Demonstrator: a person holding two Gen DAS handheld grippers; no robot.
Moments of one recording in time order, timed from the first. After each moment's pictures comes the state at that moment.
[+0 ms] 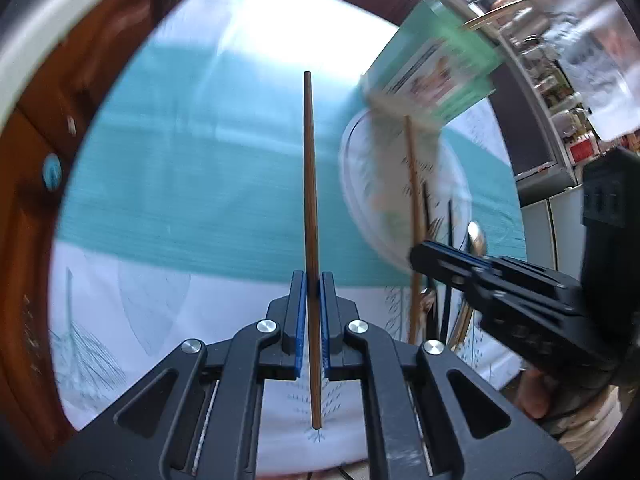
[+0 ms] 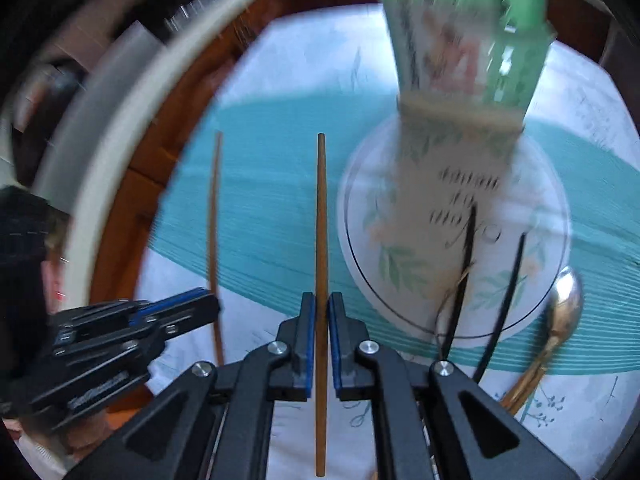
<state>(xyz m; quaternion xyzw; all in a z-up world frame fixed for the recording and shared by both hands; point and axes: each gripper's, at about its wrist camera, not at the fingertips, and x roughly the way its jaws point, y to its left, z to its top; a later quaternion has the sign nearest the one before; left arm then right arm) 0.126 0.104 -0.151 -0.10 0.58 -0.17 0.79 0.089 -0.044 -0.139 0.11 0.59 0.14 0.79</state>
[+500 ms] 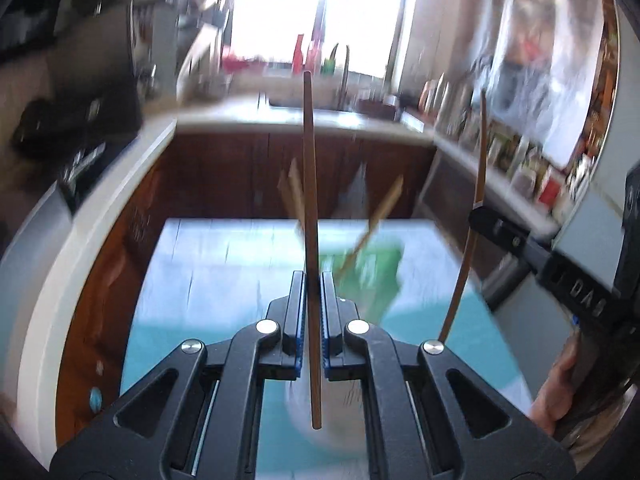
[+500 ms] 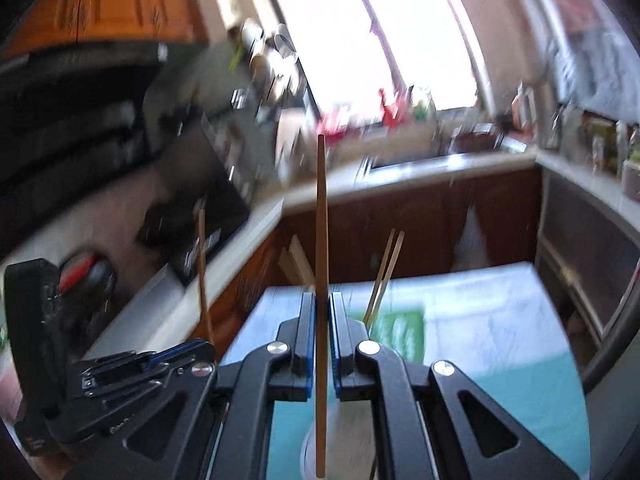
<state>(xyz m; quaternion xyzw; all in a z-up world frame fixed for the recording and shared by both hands) 0.184 0.023 0.032 -0.01 0.31 -0.20 0.93 0.106 -0.141 0.042 0.15 0.22 0.06 0.96</state>
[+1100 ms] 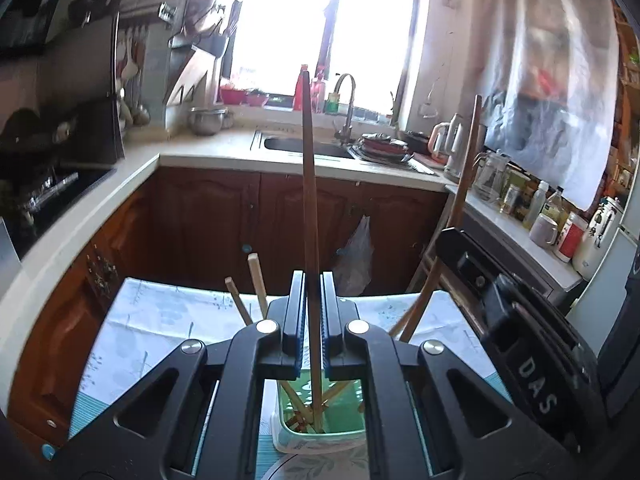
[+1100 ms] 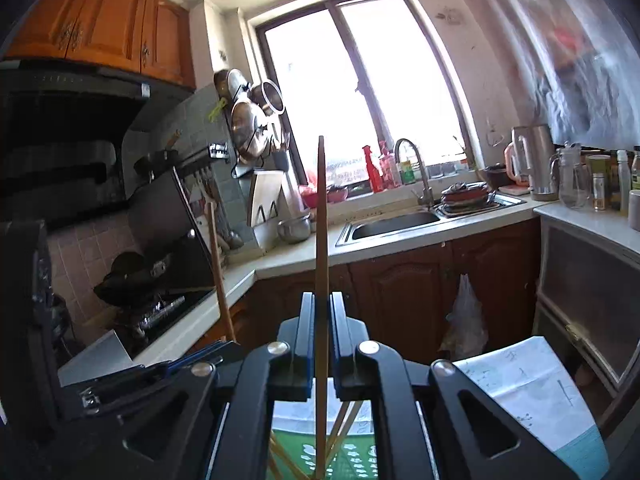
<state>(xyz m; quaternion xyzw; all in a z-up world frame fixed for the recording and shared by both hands) 0.319 -0.051 -0.003 -0.04 0.25 -0.19 0.95 0.210 -0.155 -0.002 0.12 0.12 0.03 0.98</state>
